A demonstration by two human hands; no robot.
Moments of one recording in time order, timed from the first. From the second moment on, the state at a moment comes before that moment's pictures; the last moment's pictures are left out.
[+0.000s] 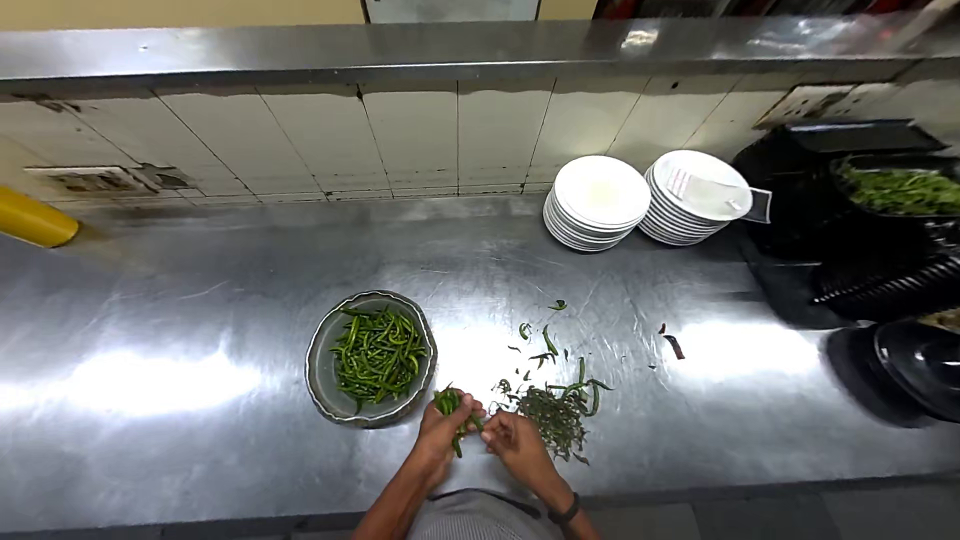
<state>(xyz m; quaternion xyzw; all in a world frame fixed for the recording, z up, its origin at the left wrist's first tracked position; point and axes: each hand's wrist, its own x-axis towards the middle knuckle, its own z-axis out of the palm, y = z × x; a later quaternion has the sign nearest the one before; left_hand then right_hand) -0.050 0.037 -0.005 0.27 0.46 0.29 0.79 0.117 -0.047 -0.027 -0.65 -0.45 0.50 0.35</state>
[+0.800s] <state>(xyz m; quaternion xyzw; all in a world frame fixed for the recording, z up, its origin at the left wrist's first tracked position) -0.013 -0.069 -0.004 0.12 0.60 0.34 0.71 0.189 0.035 -0.047 -0.63 -0.70 0.35 0.01</state>
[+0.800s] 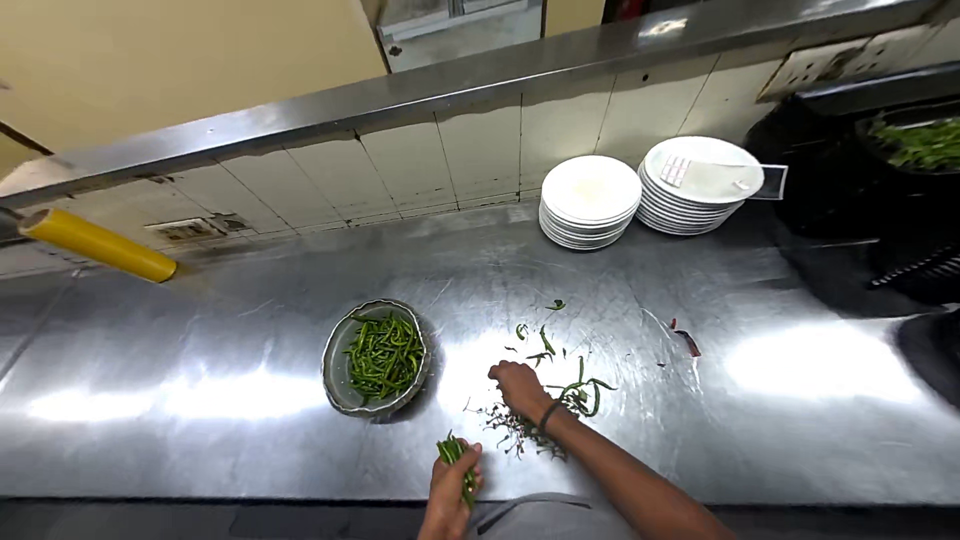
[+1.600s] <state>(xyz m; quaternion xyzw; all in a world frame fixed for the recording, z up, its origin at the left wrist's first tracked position) 0.032 -0.055 -0.003 0.35 0.61 0.43 0.57 0.199 -0.054 -0.011 -0.50 -0.34 0.71 0.35</state>
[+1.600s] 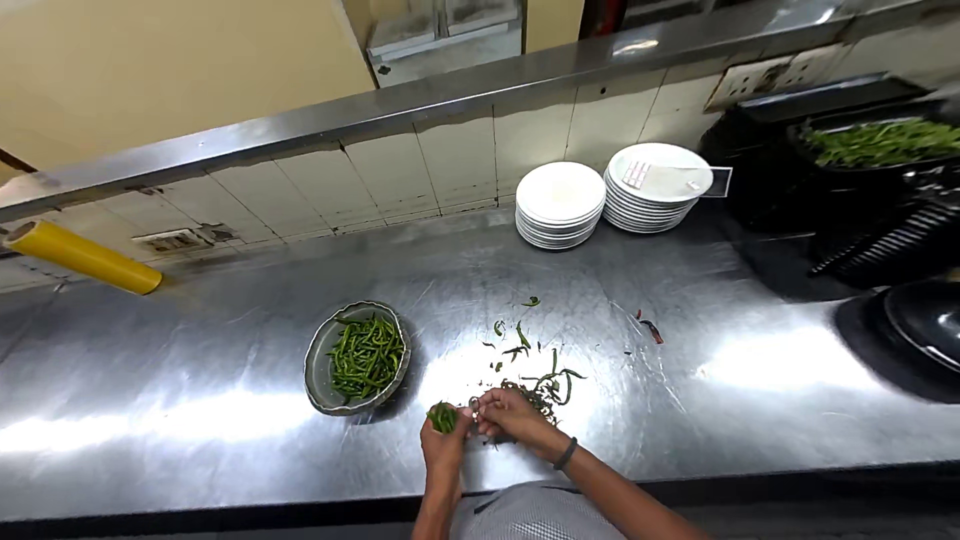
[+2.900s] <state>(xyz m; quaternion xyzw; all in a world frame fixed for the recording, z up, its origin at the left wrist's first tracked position) -0.015 -0.045 -0.018 -0.03 0.52 0.40 0.75 0.261 -0.020 -0.030 -0.72 -0.56 0.37 0.16</state>
